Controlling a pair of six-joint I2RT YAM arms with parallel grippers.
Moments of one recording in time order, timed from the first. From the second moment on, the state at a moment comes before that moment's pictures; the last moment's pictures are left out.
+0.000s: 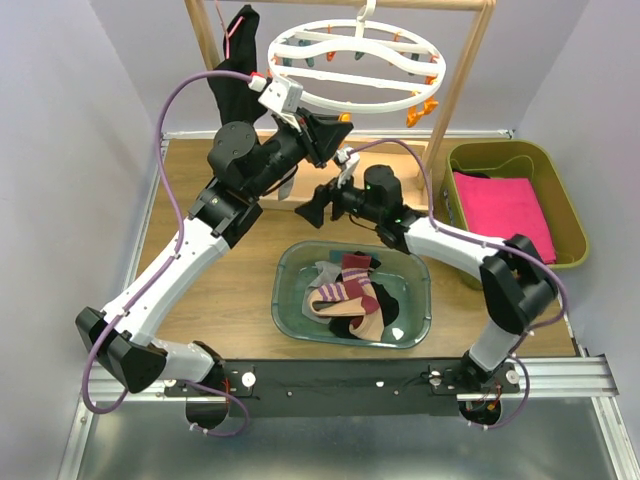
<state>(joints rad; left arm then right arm) -0.64 1.33 1.47 0.12 0.22 -0.30 0.68 1.69 1.11 0.40 -0.35 0.20</state>
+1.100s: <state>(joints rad) -0.64 1.32 1.47 0.10 0.20 -0.25 0.71 1.94 1.45 0.57 -0.29 0.31</state>
